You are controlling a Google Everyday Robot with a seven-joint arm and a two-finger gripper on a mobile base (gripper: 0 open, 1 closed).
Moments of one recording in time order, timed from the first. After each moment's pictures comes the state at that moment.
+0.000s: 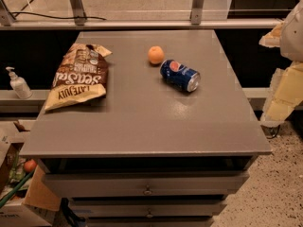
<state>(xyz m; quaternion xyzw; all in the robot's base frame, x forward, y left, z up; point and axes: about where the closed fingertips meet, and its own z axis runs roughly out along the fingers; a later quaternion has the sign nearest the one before) 0.438 -0.217 0.976 -0.60 0.78 -0.03 0.16</state>
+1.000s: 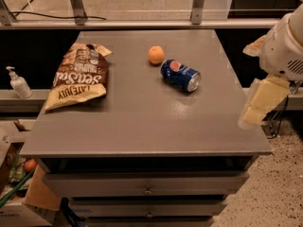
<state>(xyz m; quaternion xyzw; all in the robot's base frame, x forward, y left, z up) 0.460 -0.200 0.943 -0.60 0.78 -0.01 0.20</state>
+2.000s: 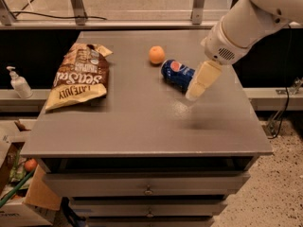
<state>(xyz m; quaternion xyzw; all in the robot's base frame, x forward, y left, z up) 0.577 -0.133 0.901 -0.57 0.78 0.03 0.26</state>
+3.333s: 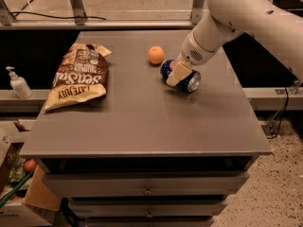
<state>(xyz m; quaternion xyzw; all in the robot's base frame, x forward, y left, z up) 0.654 -0.088 0.844 -0.55 0.79 0.07 0.25</state>
